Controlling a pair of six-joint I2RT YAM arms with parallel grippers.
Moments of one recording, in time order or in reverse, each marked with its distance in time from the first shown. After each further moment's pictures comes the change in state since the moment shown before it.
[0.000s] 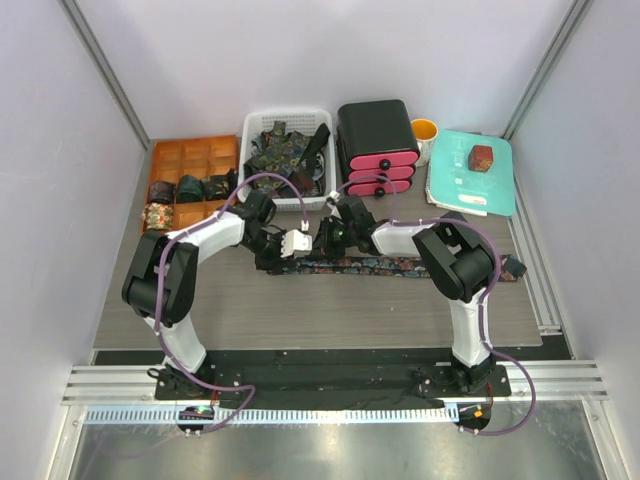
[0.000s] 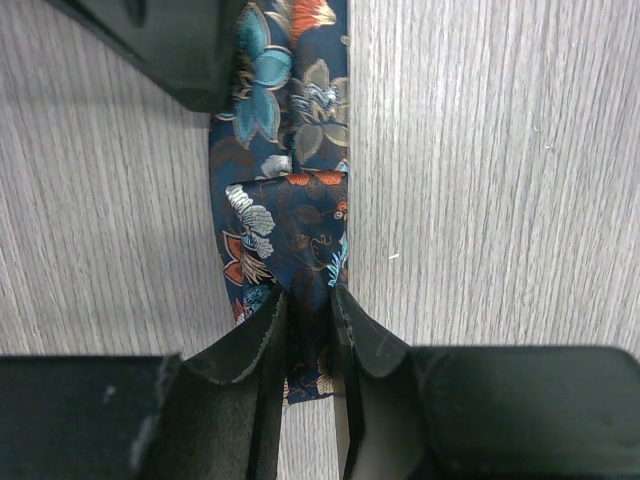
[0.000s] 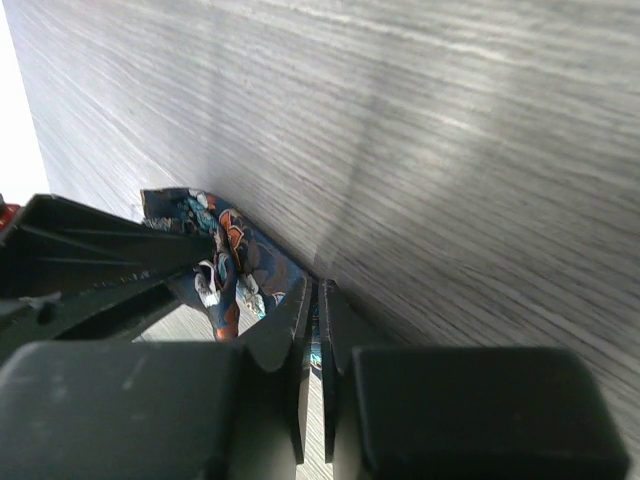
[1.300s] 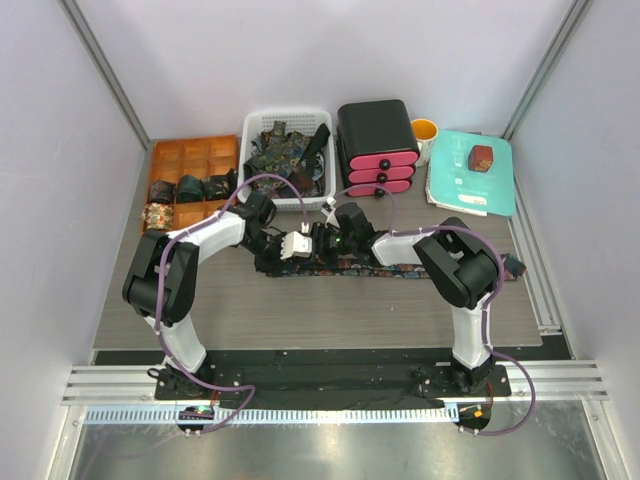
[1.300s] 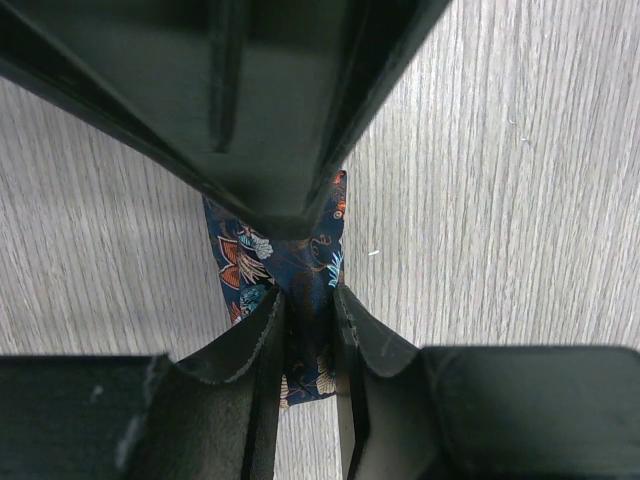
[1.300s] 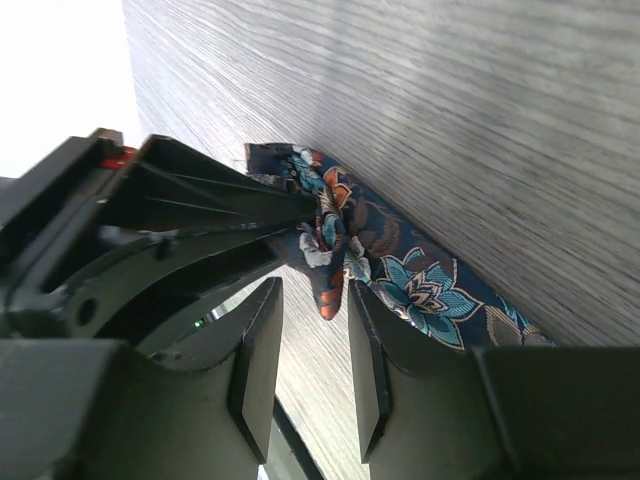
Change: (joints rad) left arm 0.000 0.005 0.005 -0.036 0.008 0.010; right arm 0.052 -0.058 -0.108 0.186 -0.096 0.164
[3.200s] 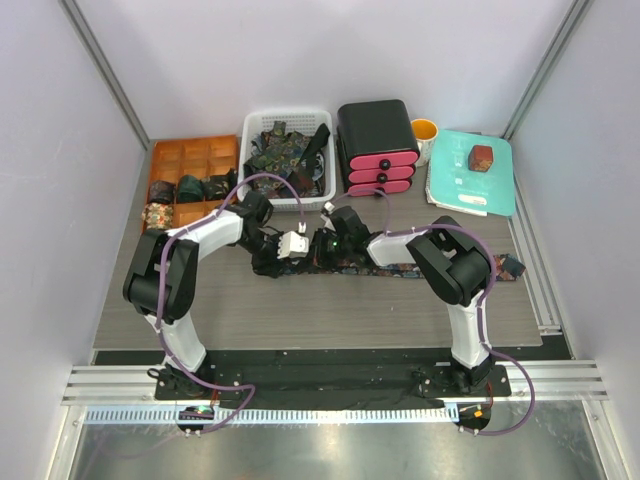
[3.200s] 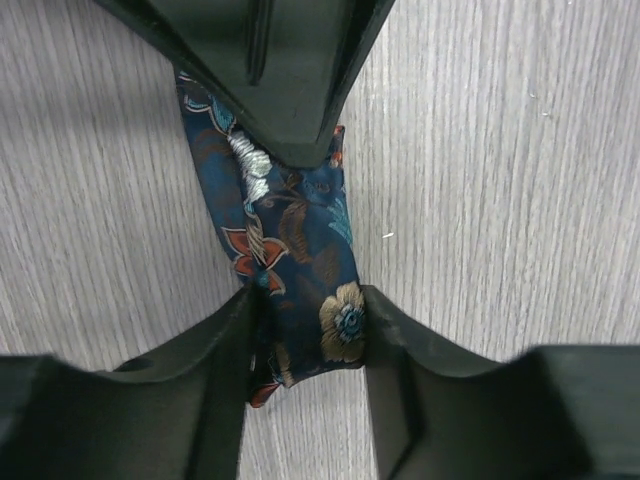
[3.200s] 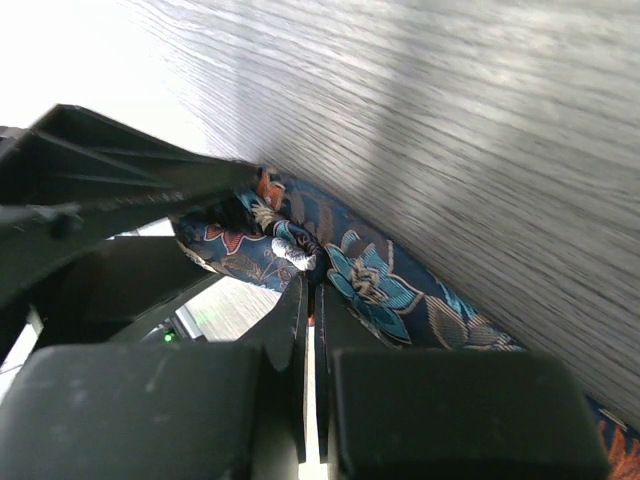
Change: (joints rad) left arm 0.019 0.014 0.005 -0.010 0.003 0.048; right arm 0.017 0.050 0.023 -0.066 0.055 -0.011
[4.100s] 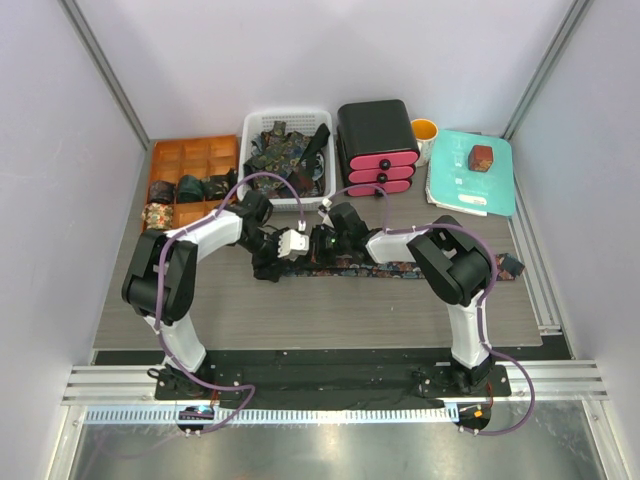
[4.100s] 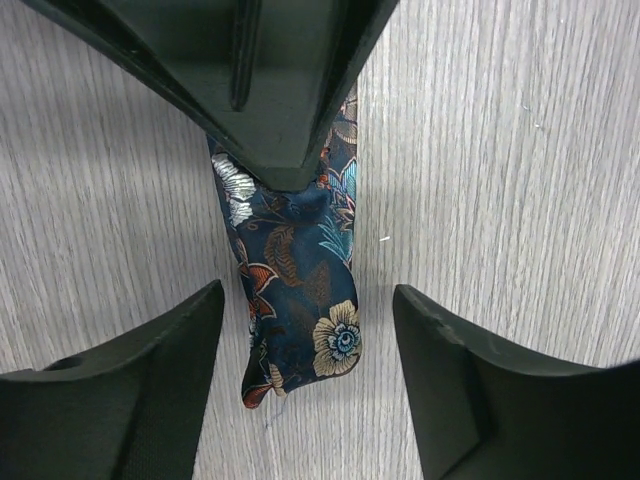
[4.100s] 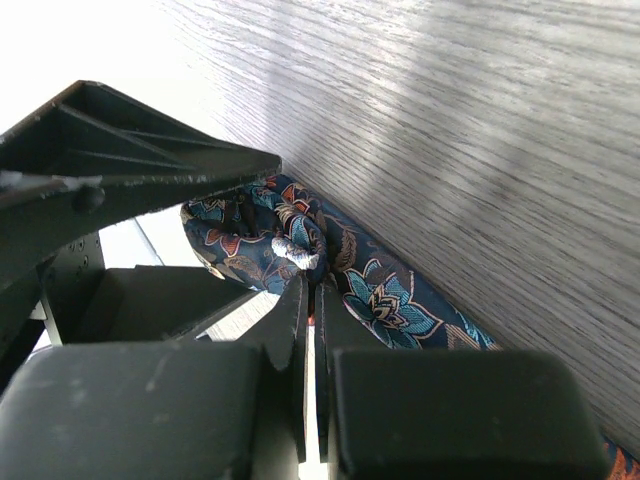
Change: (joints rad) left arm 0.000 -0.011 0.000 0.002 0.005 -0.026; right arm 0.000 0.000 0.038 -0.019 -0.011 -0.025
